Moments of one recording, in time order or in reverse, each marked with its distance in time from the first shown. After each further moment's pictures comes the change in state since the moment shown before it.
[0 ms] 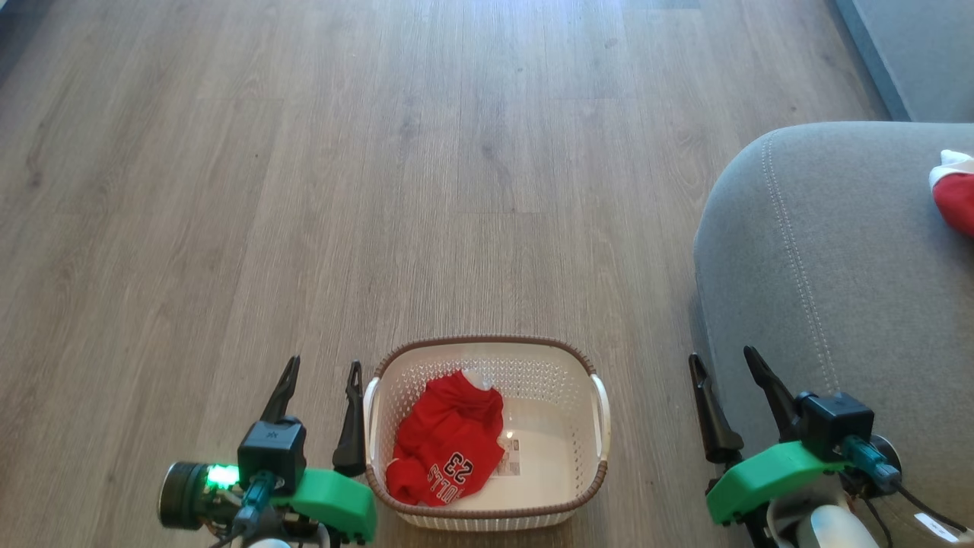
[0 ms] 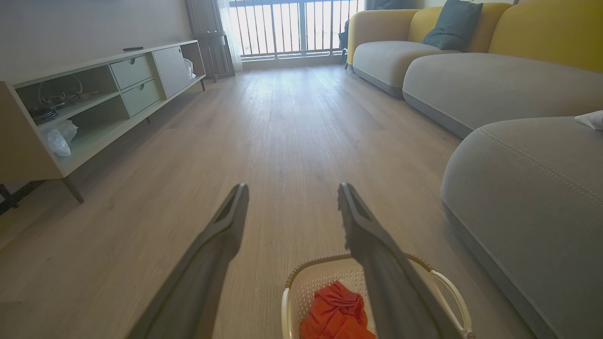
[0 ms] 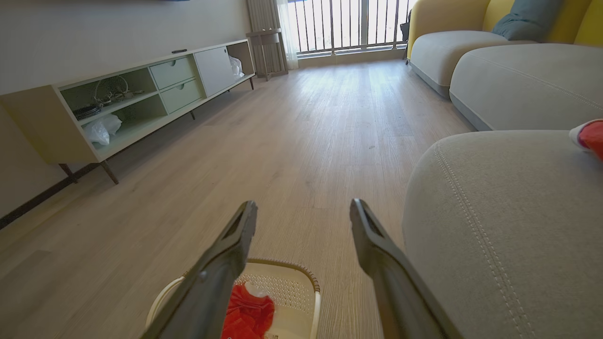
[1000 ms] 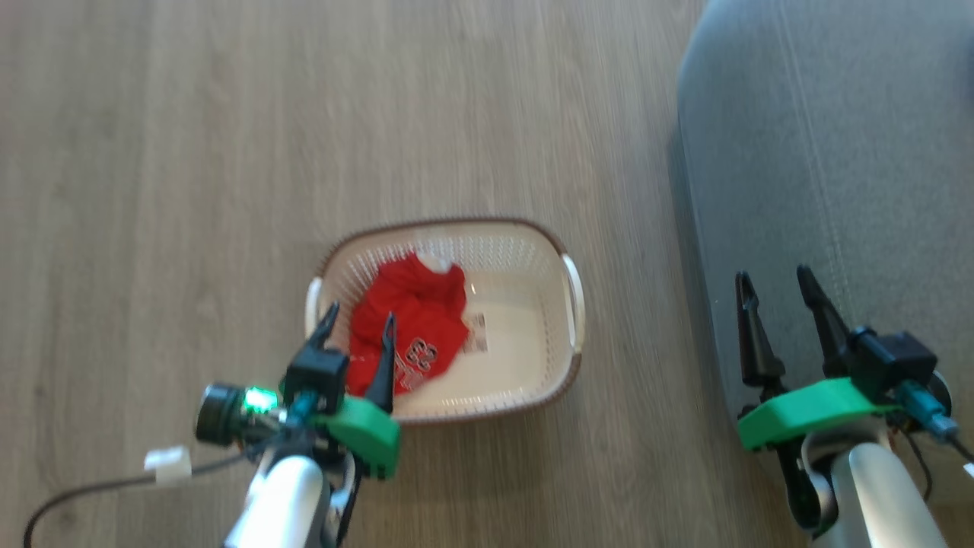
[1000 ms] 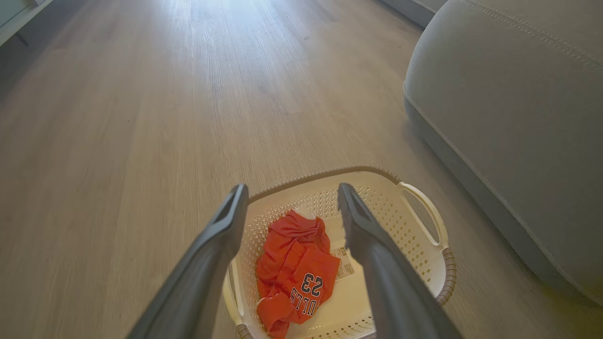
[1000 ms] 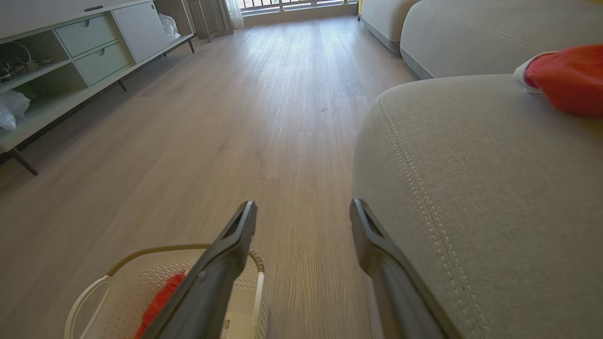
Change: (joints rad) left arm -0.246 -0.001 -0.099 0.256 -0.014 -0.029 0.000; right arm -0.092 0.002 -0.095 -0.091 -0.029 0.000 0.000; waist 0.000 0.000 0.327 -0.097
